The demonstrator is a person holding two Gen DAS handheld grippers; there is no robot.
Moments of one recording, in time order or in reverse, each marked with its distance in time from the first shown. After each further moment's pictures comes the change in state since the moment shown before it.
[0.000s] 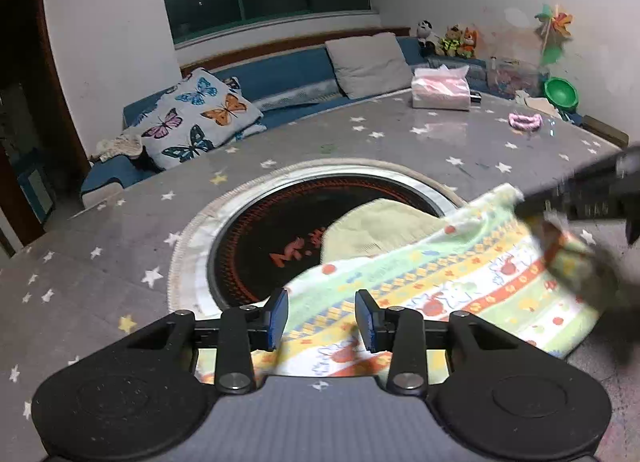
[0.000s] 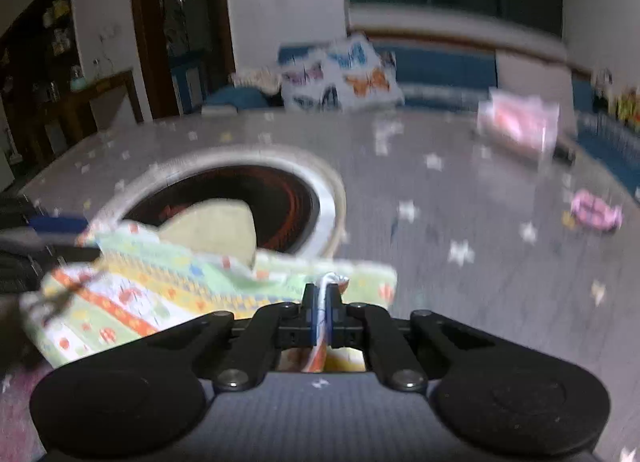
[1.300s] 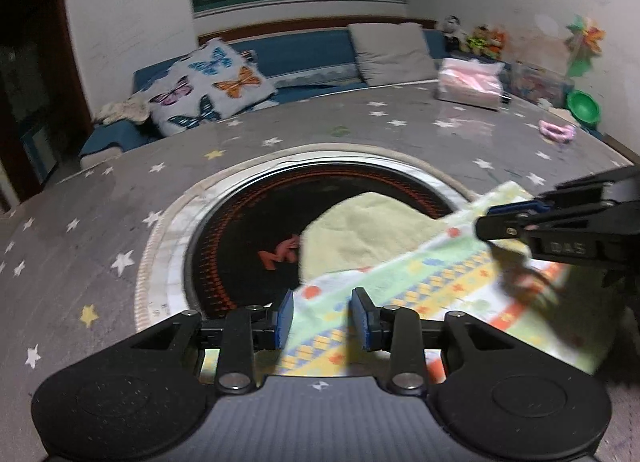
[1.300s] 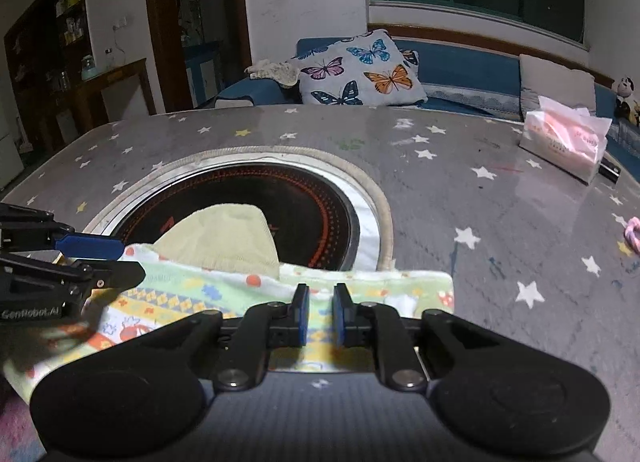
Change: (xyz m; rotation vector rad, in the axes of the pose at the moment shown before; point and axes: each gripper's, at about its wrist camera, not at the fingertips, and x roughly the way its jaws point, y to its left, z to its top) left arm 0.047 0.010 0.010 -0.141 0.051 0.020; right arm 0.060 0.019 0.015 -0.025 0.036 0.038
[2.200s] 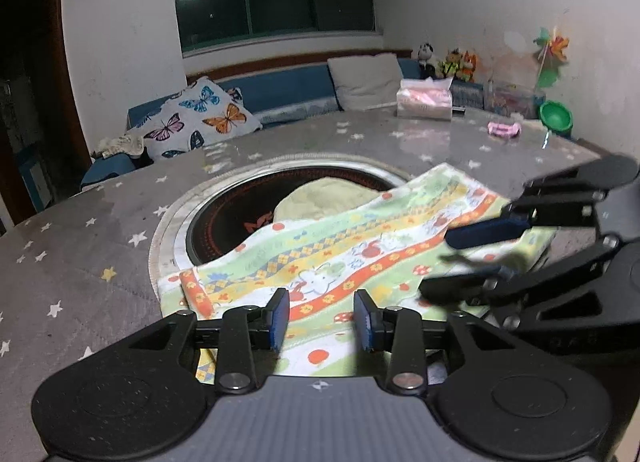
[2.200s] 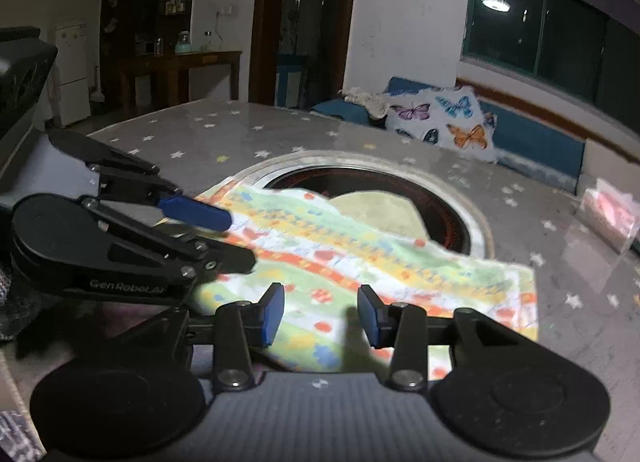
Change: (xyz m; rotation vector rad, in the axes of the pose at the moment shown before) left arm -0.076 -0.028 -0.065 0.079 -0.133 -0.050; right arm -0.078 0.089 -0.064 -0.278 -0.080 0.133
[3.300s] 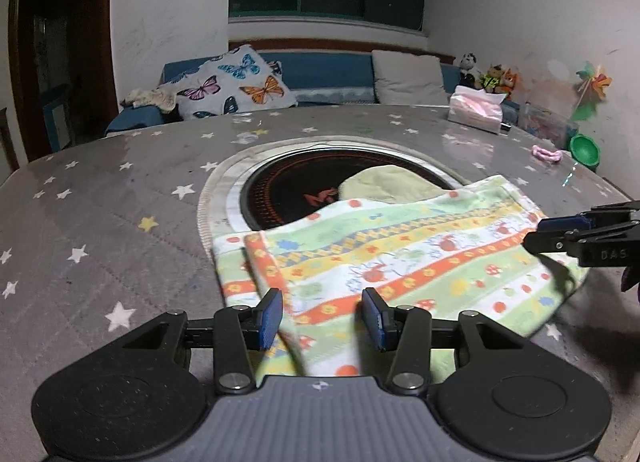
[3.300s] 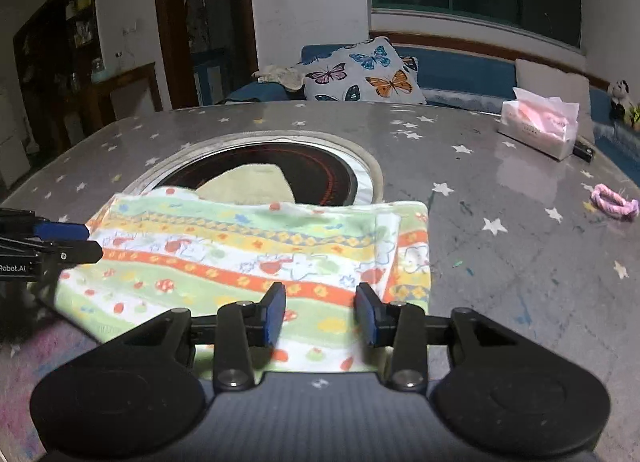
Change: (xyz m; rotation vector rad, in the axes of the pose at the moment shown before) left arm 0.008 0.057 -0.004 -0.170 0.059 0.048; right arm 0.006 -0.086 -0.007 0.263 0.056 -0.131
